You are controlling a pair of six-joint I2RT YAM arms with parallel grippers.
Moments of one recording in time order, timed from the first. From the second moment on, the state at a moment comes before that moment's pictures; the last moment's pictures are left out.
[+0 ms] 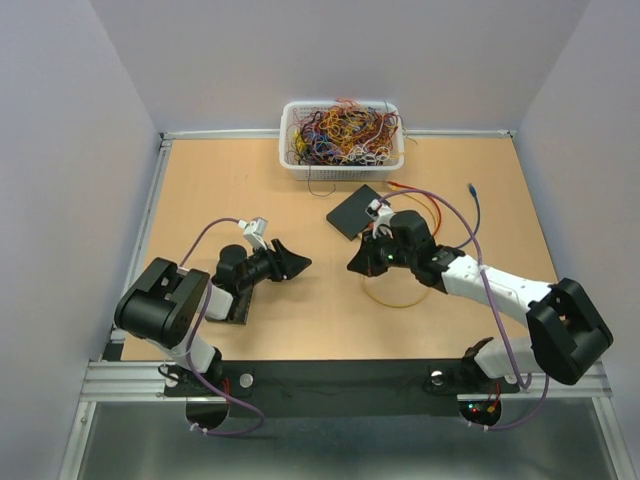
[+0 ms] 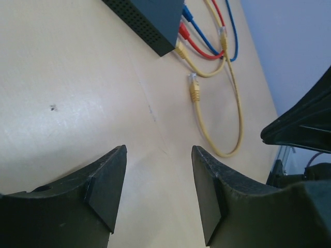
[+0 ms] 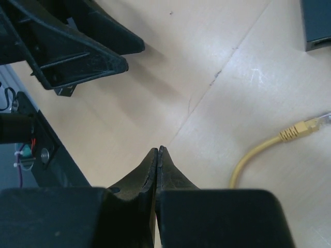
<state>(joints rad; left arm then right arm) -0.36 1.56 0.22 1.09 0.49 -0.73 0.64 1.35 0.72 0.05 -0.40 0.43</state>
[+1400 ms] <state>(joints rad) -0.36 1.64 0.22 1.17 0.52 -0.77 0.77 1.75 1.05 -0.39 0.25 0.57</state>
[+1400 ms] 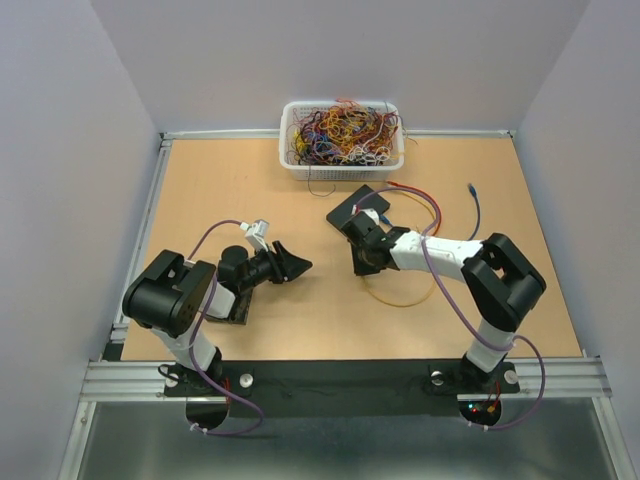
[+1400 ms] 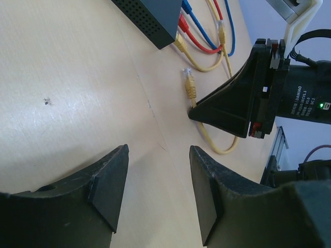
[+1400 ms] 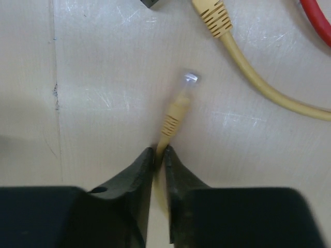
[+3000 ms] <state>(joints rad) -0.43 1.43 0.14 1.17 0.50 -1.32 0.78 1.35 0.74 0.11 -0.46 0.63</state>
